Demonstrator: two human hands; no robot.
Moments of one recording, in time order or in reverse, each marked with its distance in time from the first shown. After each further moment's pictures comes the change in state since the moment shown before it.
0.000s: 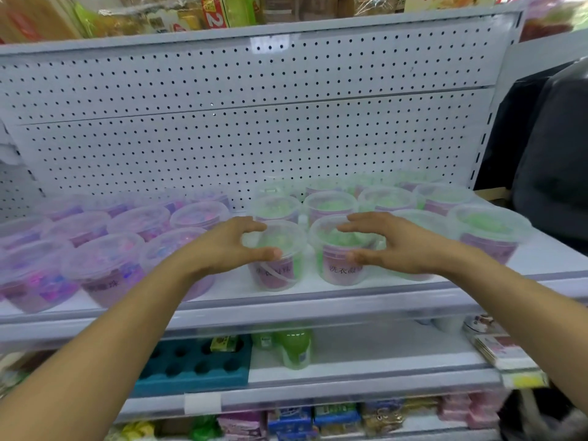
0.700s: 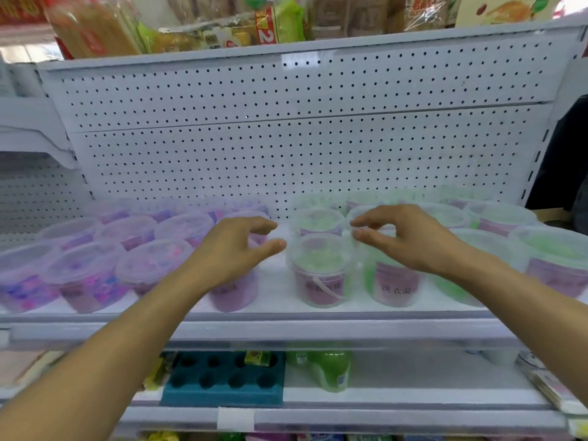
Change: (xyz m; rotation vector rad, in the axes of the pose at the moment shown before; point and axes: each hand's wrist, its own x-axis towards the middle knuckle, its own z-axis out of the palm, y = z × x) left_hand -0.016 -0.046 -0.033 0.045 0.322 0.184; right_hand 0.046 -0.060 0.013 -0.018 0.240 -0.073
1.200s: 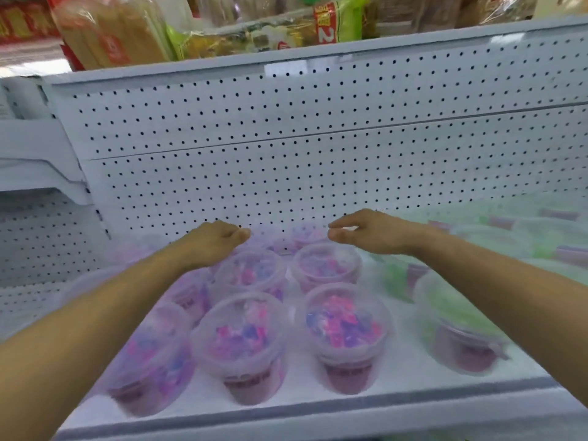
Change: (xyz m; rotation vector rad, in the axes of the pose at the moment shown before) left_hand 0.114 -0.218 -0.095 0.232 -0.287 -0.202; right_hand 0.188 -0.087 0.125 0.039 -0.278 0.202
